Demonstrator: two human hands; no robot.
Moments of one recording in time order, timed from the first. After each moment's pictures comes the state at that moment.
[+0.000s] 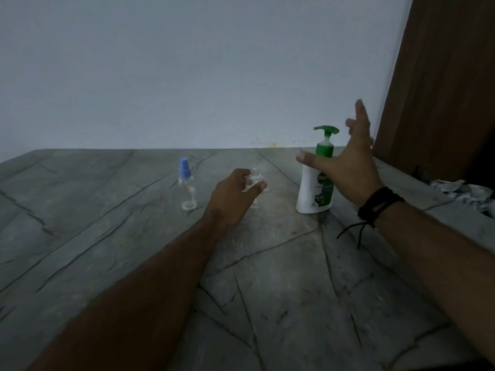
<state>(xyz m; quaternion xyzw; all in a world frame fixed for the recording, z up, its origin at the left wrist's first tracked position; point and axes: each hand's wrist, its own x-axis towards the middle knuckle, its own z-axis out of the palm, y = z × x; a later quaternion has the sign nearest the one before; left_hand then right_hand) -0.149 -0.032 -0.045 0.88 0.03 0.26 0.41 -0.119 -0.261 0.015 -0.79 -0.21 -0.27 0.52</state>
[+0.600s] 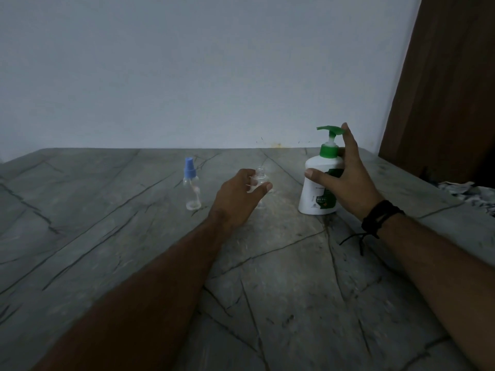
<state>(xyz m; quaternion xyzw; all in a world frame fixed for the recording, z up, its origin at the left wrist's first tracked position) -0.149 -0.032 -0.045 0.87 0.02 0.25 0.41 -0.093 -0.263 -0.018 -0.76 -0.28 -0.18 0.56</state>
